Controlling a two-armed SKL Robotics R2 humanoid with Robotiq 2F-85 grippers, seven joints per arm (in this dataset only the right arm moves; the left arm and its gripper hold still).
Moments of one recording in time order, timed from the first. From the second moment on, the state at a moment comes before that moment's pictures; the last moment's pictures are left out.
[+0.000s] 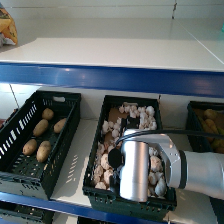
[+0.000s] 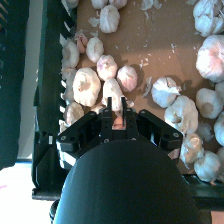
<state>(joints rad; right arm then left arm) -1.31 -0.53 1.27 -1.76 -0.75 1.36 -0.08 0.08 0.22 -0.35 -0.32 0.27 0.20 -0.01</state>
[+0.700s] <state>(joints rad) -1.32 -0.40 1.30 -1.53 -0.75 1.29 0.05 0.08 0.22 -0.35 -0.32 0.27 0.20 -0.01</state>
